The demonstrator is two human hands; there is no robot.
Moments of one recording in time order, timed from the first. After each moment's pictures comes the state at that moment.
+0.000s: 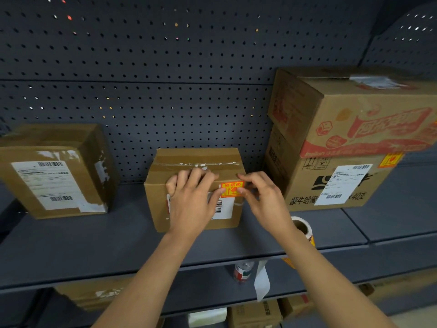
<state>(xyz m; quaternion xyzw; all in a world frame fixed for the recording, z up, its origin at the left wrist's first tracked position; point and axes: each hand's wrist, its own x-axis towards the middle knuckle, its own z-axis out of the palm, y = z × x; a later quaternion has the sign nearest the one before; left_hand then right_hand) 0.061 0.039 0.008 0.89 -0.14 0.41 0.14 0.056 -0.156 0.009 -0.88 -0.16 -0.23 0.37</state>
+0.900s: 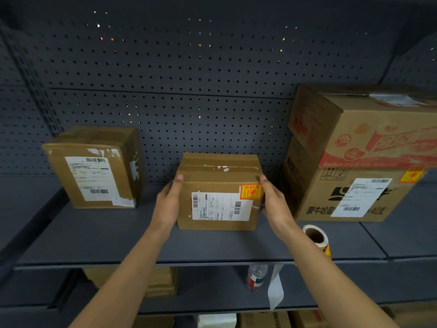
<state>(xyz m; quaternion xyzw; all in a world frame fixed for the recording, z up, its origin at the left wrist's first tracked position) 0.046 0.119 0.022 0.69 0.16 0.05 0.71 0.058 -0.118 0.023 -0.72 0.08 0.00 0.69</state>
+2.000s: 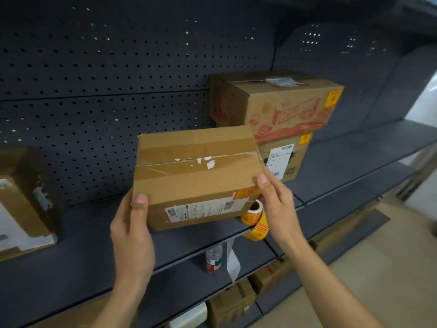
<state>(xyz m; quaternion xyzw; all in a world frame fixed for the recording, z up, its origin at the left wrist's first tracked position) -0.039 0.068 0.056 0.63 -0.06 0.15 0.76 -0.080 -0.158 0.073 -0.71 0.00 -0.27 0.66</state>
